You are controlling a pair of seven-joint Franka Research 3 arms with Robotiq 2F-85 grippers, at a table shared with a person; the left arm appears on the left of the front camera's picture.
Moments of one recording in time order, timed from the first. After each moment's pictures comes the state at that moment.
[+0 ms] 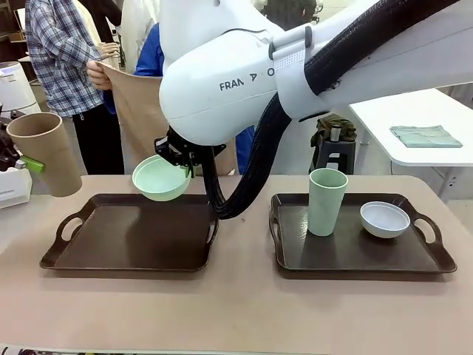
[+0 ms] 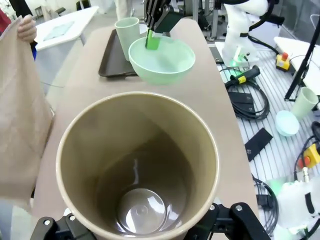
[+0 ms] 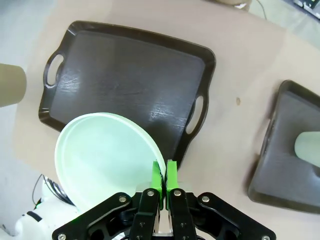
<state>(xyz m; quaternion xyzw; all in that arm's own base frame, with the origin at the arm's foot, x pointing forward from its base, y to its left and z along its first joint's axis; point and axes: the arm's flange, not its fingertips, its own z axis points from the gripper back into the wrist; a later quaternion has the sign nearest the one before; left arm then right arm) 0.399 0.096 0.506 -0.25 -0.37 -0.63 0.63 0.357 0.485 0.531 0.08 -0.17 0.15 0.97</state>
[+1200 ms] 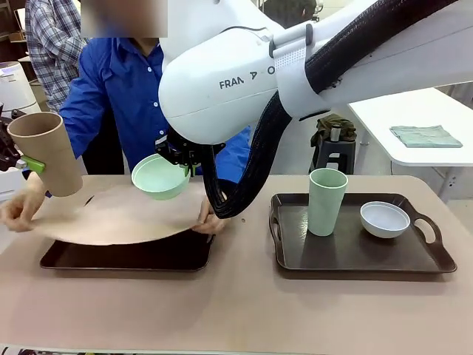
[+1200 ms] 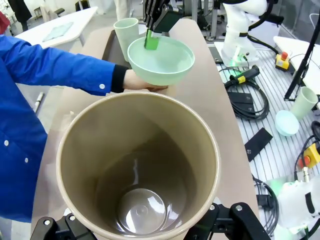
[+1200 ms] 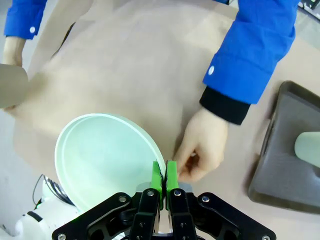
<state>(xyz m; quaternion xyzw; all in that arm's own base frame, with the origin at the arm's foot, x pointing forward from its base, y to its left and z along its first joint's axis) 0.399 0.095 0.506 -0.25 -0.37 -0.63 0.63 0.357 0.485 0.532 0.08 -0.18 0.15 0.97</state>
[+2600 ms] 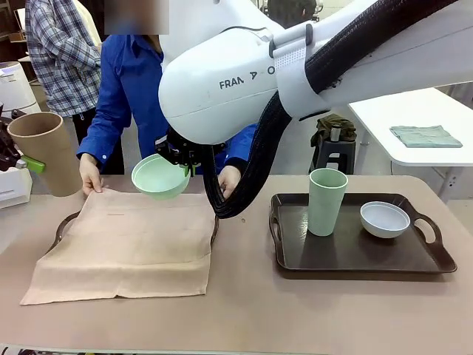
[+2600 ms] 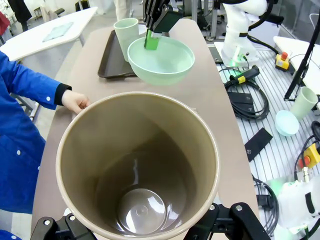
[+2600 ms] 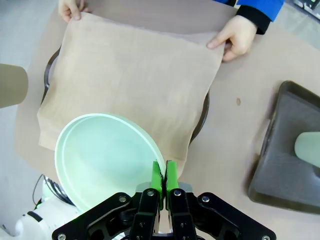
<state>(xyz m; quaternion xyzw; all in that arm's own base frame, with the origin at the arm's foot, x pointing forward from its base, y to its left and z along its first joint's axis) 0.399 0.095 0.506 -0.25 -0.37 -0.63 0.63 0.357 0.485 0.532 0.08 -0.18 0.15 0.97</state>
